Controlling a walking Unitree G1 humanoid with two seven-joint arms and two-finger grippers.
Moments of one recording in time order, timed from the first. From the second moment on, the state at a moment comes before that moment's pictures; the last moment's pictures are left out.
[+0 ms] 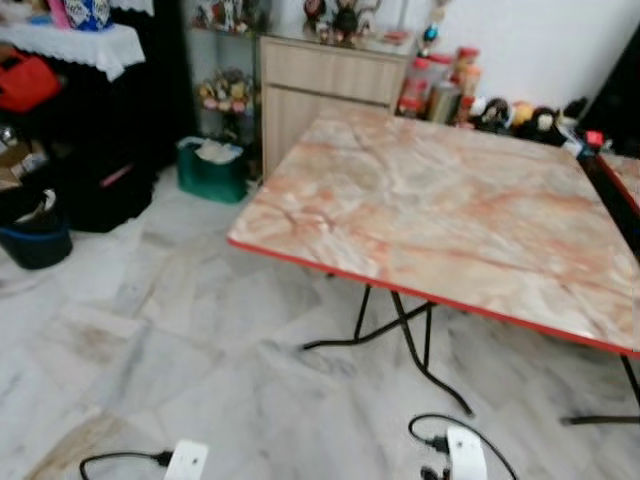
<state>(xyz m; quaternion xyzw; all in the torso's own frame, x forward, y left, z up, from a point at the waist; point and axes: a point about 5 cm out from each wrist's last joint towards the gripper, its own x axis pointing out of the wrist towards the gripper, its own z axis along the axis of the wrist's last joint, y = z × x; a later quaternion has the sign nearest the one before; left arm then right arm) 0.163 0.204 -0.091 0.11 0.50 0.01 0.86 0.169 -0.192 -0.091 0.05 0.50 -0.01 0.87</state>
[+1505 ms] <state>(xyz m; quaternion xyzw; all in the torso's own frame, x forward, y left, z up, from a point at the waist) 0.161 0.193 -0.094 0.10 0.50 -0.01 0.86 0.158 -0.205 -0.093 0.04 0.51 -0.02 0.86</state>
